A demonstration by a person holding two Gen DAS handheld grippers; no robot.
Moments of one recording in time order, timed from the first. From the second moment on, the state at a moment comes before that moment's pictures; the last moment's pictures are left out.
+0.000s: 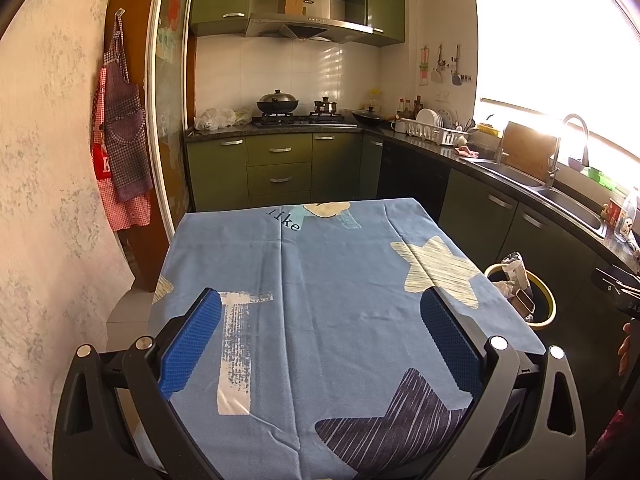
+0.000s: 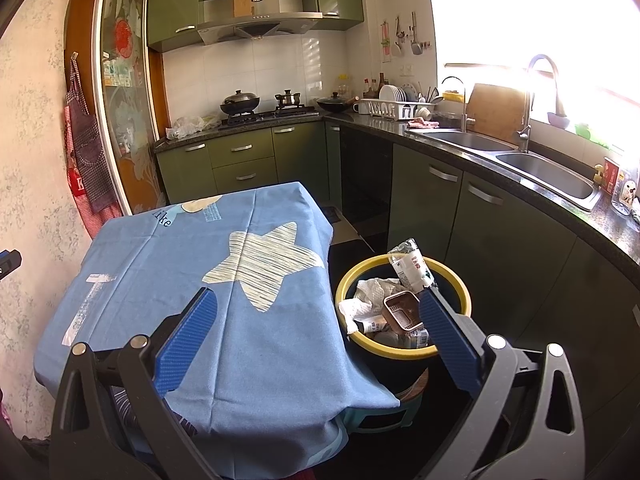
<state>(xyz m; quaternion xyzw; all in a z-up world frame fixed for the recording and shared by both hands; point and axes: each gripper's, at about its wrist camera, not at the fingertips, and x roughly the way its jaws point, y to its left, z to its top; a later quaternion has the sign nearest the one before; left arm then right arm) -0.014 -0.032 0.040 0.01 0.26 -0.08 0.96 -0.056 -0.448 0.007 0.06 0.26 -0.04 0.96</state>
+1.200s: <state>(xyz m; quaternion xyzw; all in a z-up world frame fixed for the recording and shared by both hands) -0.013 -0.034 0.036 0.02 0.26 -0.08 0.96 -0.057 -0.448 0.003 0.06 0.27 -0.04 0.96</state>
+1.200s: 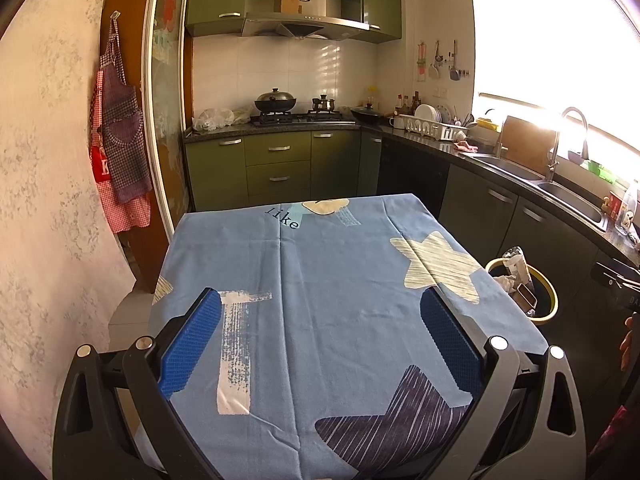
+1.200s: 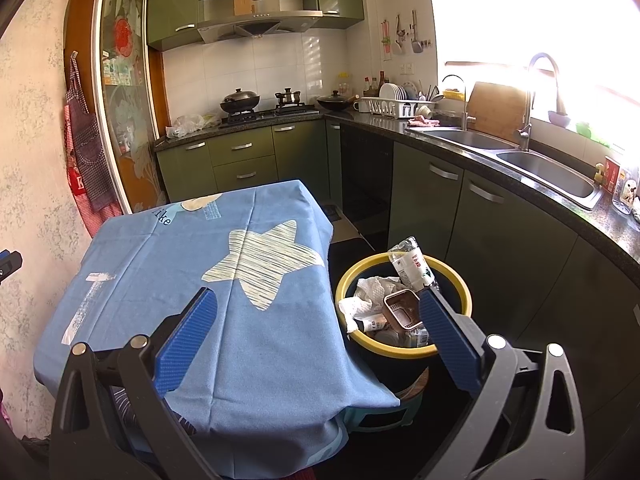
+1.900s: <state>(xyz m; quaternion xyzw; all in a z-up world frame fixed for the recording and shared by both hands) -0.001 -0.029 0.029 0.01 0.26 -0.09 0.96 -0.054 -0.448 -0.003 0.06 0.27 -0.03 0.96</state>
